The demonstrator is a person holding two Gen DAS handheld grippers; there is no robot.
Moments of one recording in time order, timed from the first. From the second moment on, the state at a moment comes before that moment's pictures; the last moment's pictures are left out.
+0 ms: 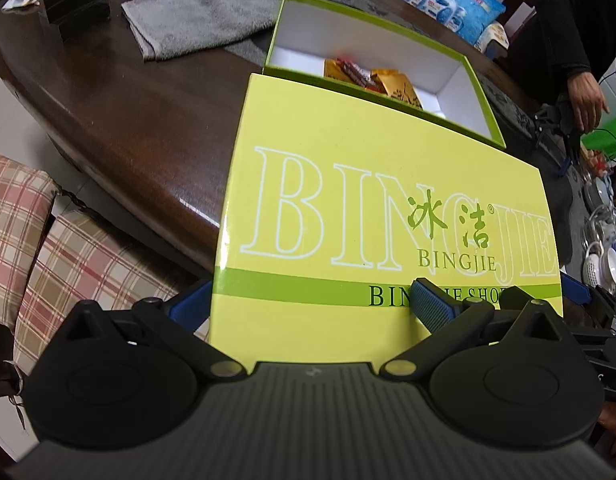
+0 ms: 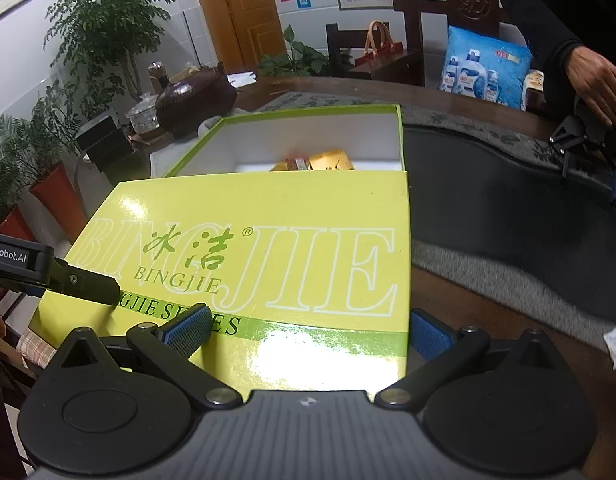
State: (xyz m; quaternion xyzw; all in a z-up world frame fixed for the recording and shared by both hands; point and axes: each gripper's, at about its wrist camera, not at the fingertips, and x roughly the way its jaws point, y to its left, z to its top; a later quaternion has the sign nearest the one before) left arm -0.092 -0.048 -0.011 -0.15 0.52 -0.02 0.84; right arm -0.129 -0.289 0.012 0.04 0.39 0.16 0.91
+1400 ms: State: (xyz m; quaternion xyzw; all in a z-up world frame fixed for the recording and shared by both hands) left arm -0.083 -0.037 -0.026 -0.17 0.55 -0.02 0.82; right arm -0.120 -0.282 0.004 0.03 0.42 0.15 0.89
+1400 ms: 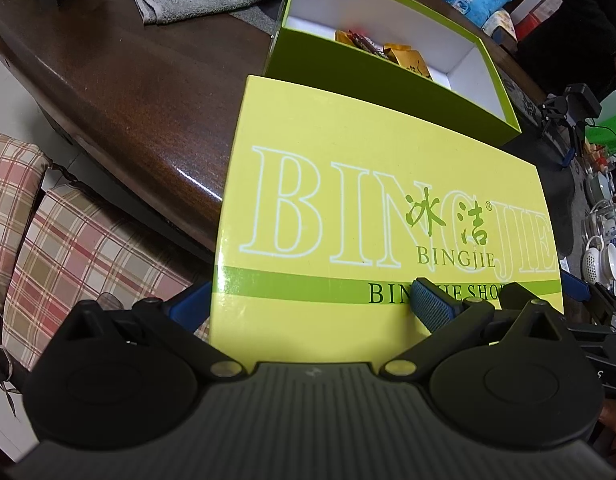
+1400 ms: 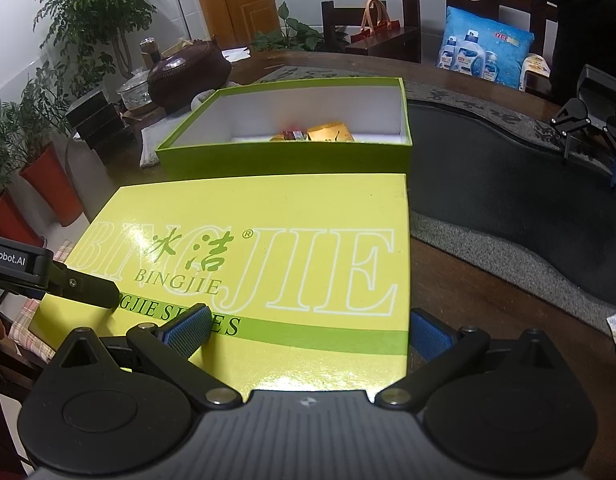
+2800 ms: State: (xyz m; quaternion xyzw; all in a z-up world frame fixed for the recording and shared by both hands) left arm 0.043 -0.040 0.028 -0.15 0.45 -0.02 0.88; right arm 0.015 -0.293 0.048 0.03 0.34 0.17 0.93
